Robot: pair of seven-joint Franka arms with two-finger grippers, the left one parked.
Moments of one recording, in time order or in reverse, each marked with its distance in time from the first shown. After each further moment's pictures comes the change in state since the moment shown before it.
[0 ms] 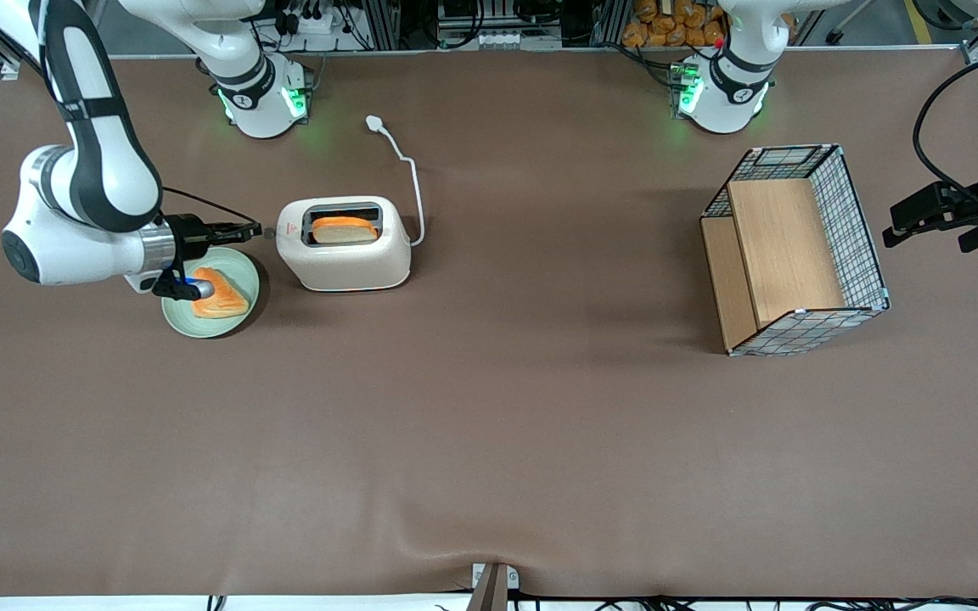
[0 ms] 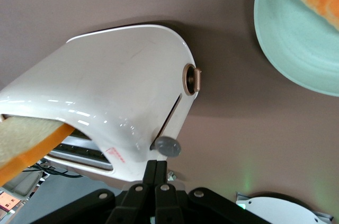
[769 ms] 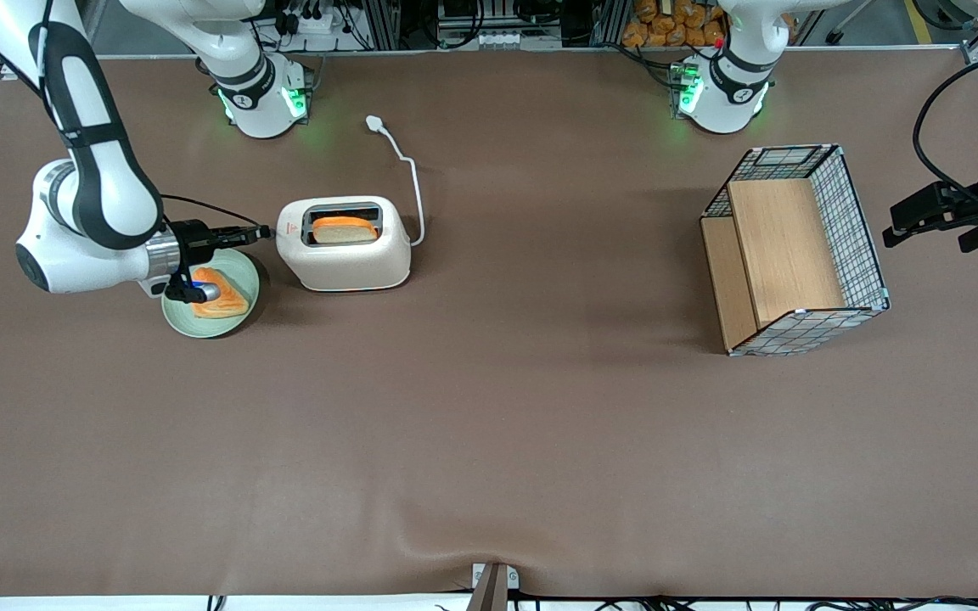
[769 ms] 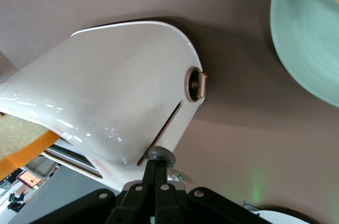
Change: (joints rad) arm -0.040 0.056 -0.006 -0.025 0.073 0.004 -0.127
